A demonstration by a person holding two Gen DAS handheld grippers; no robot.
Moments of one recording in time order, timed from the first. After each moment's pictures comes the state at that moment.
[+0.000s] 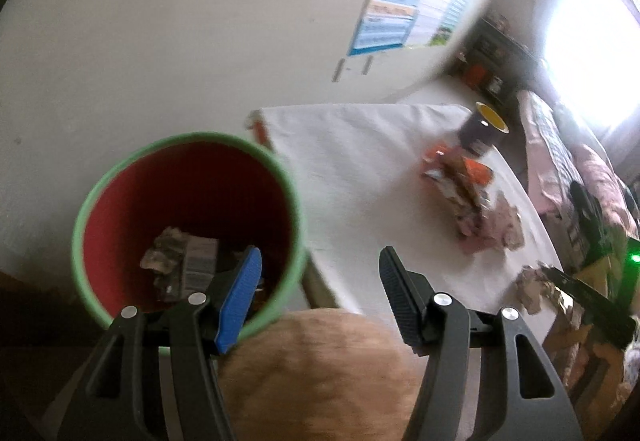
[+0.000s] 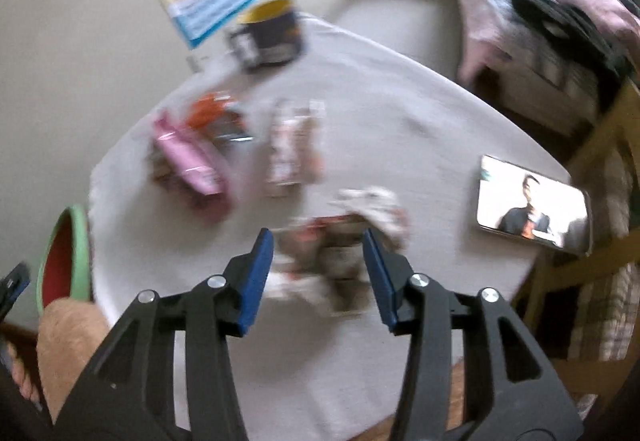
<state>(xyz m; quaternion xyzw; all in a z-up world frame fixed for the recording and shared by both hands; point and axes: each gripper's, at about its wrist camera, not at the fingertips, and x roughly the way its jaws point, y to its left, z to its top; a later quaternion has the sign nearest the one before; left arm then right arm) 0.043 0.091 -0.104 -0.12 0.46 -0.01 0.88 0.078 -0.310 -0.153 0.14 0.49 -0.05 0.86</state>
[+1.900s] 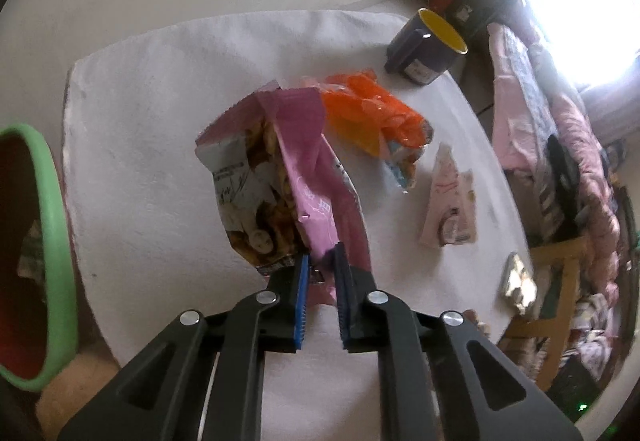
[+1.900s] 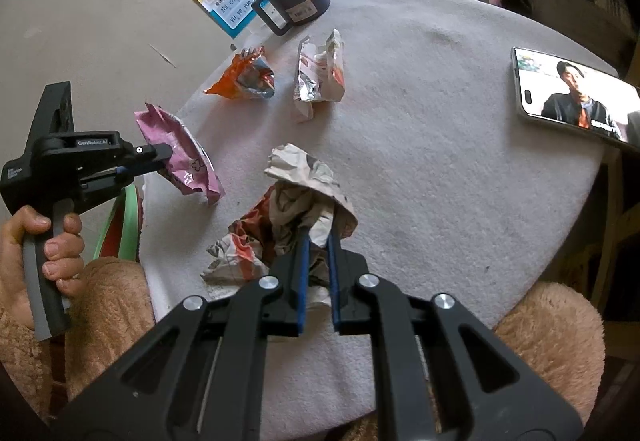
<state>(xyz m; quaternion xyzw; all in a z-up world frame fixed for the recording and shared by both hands) 0.157 -0.055 -0.164 -0.14 0.58 -0.10 0.79 0.023 -0.312 -0.194 0.25 0.48 0.07 0.84</state>
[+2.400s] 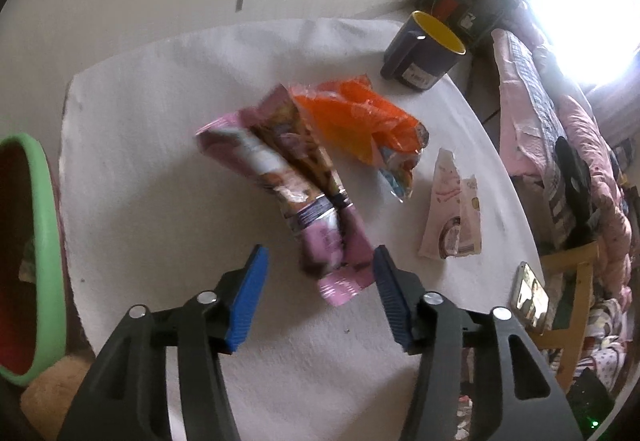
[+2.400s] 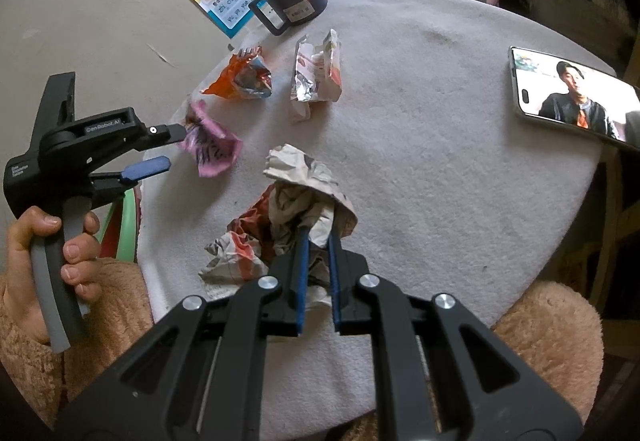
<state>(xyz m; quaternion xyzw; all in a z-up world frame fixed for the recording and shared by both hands) 0.156 -0.073 -0.165 -0.13 0.56 -0.08 0.82 0.022 -0.312 -0.194 0.24 0.48 0.06 0.84</state>
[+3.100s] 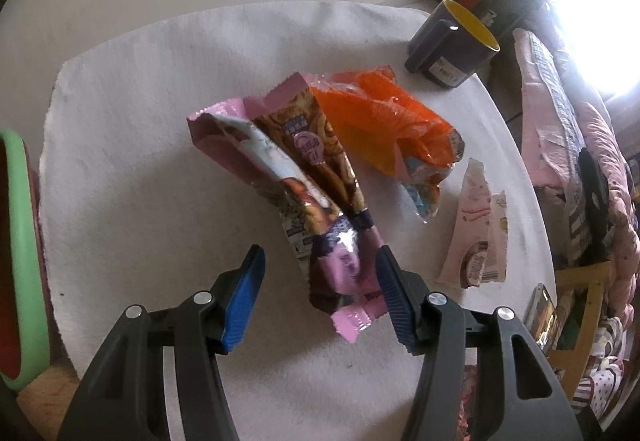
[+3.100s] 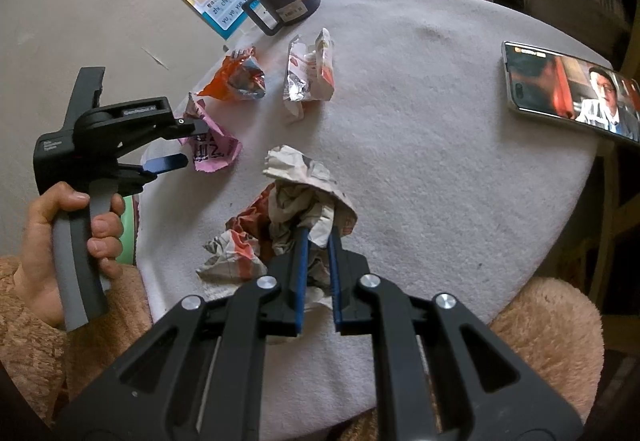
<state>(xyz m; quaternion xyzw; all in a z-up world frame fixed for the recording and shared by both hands) 0.185 -0.081 -0.193 -0.14 0.58 -0.06 0.80 0.020 -0.315 -0.196 0.25 0.49 0.06 0.84</state>
